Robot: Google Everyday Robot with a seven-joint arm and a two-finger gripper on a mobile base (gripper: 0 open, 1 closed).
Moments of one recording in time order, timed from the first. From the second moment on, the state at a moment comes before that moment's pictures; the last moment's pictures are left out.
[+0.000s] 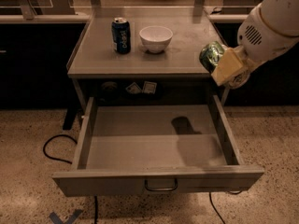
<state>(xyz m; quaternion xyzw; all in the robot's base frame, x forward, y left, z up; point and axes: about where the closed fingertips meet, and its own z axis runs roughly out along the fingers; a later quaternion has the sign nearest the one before) 0.504 -0.188 0.956 -0.23 0.95 0.02 0.19</state>
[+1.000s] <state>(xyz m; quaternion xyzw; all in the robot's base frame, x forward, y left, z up) 0.445 -0.159 0.794 -0.17 0.97 0.11 0.12</state>
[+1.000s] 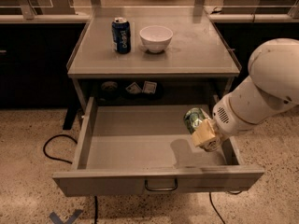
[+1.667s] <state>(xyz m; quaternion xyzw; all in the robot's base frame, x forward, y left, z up) 0.454 -0.161 0.777 -0.16 0.97 0.12 0.12</state>
